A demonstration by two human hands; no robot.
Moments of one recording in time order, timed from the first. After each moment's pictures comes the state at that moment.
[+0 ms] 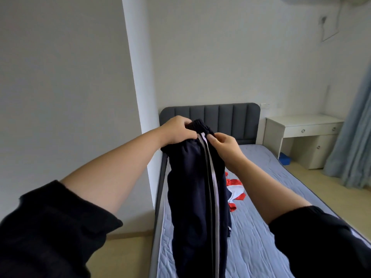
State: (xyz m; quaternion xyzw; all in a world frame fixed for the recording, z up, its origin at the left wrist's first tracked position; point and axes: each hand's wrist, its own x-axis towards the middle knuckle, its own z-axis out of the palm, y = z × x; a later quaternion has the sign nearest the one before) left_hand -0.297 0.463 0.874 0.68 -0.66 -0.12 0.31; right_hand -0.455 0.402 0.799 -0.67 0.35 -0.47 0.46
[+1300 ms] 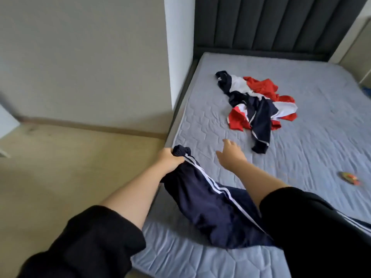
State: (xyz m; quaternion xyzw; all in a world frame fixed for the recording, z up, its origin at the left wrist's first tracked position) left_hand -0.231 0.470 0.239 0.84 -0.28 -0.31 0.35; right_hand -0.380 0.321 0.224 -0.85 0.49 -0.03 0.21
